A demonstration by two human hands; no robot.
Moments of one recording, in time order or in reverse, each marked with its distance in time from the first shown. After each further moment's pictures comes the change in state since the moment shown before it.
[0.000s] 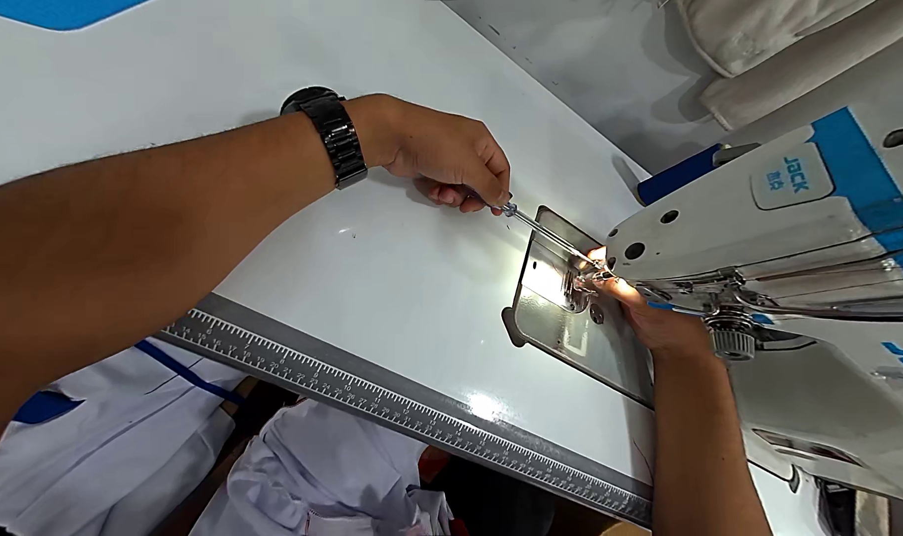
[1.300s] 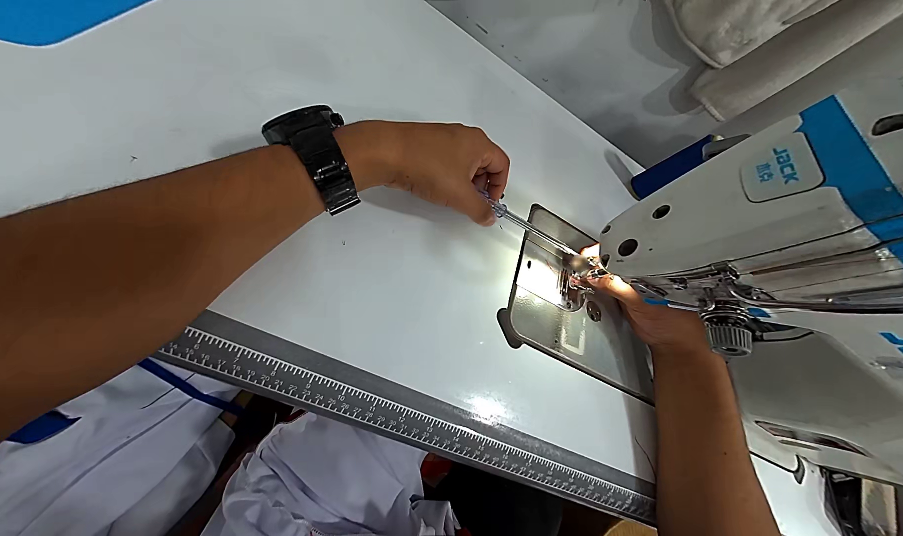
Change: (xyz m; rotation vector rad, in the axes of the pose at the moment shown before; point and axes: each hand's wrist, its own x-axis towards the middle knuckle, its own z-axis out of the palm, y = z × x) left_hand -0.003 0.012 0.016 0.439 0.185 0.099; right_hand -0.004 -0.039 0.031 0.087 0.051 -0.085
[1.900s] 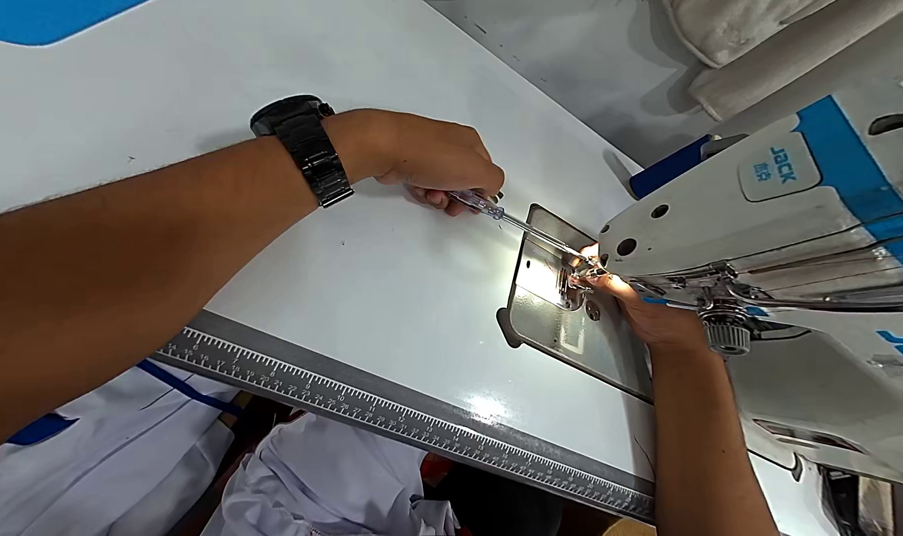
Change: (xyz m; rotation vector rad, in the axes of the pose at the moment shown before) left_hand 0.001 0.005 -0.006 -0.296 -0.099 -0.309; right_hand -0.001 0.042 -0.036 -0.075 0.034 0.069
